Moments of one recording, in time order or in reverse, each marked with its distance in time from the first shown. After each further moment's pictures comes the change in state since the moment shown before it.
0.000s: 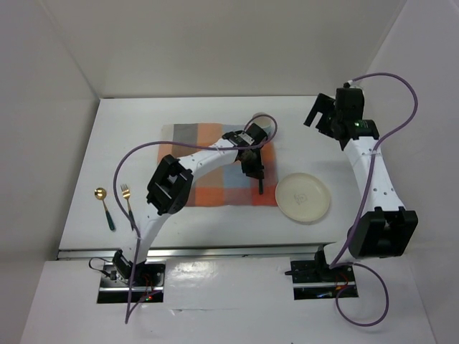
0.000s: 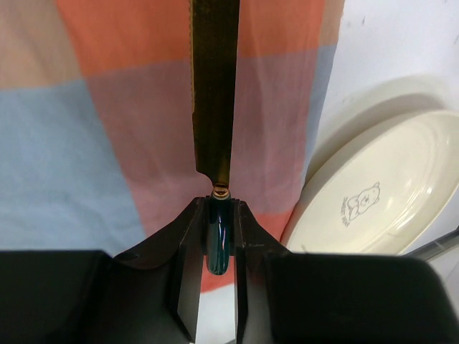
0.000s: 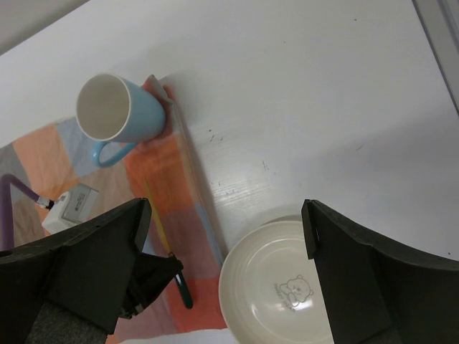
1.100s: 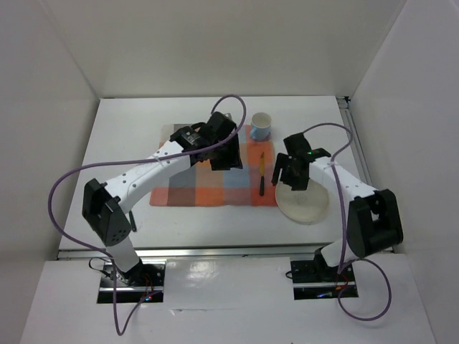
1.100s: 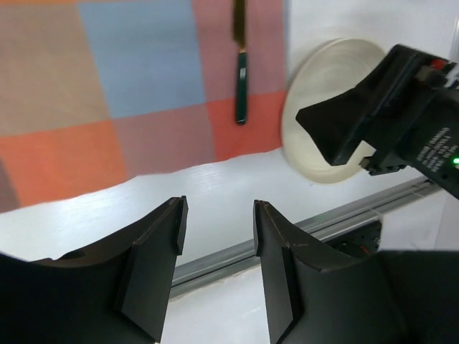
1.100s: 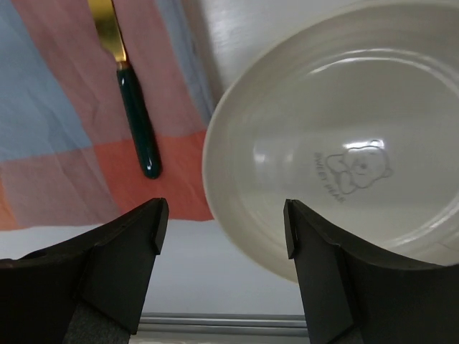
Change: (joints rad) left arm 0.002 -0.600 -0.320 -0.109 -0.141 0.054; right arm 0.261 -0.001 -0.449 -0.032 -0.037 0.144
